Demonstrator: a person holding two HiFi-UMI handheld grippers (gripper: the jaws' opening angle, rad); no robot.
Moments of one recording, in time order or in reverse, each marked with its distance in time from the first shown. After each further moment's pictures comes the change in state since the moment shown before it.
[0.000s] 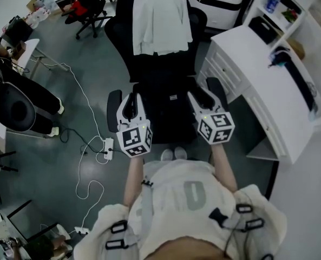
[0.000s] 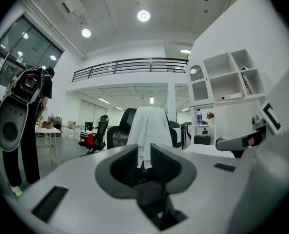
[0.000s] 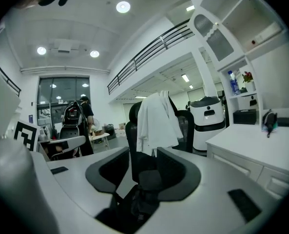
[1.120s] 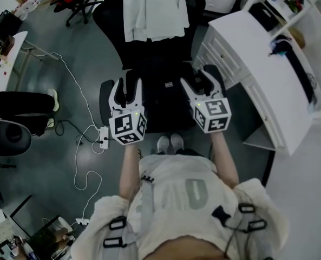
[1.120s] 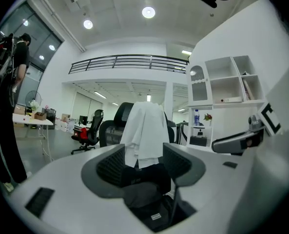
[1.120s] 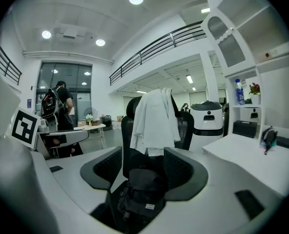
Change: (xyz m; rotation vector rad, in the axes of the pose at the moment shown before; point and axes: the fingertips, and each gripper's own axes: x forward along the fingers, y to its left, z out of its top) left arm 0.040 -0.004 -0.008 -0.057 0.032 -0.071; right arm 0.026 -0.012 0.012 -0.132 0.060 -0.047
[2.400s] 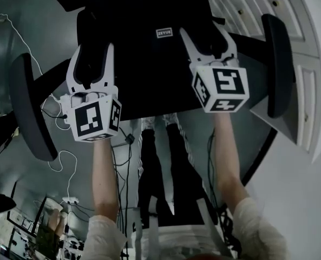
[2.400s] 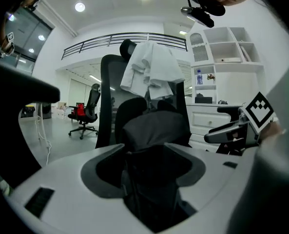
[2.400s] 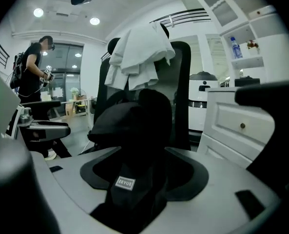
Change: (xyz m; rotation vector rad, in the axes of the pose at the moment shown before) left arm 0.159 0.039 -0.249 0.019 0.220 -0.020; right arm 0.198 -0.105 -0.207 -0.036 0.198 -0.095
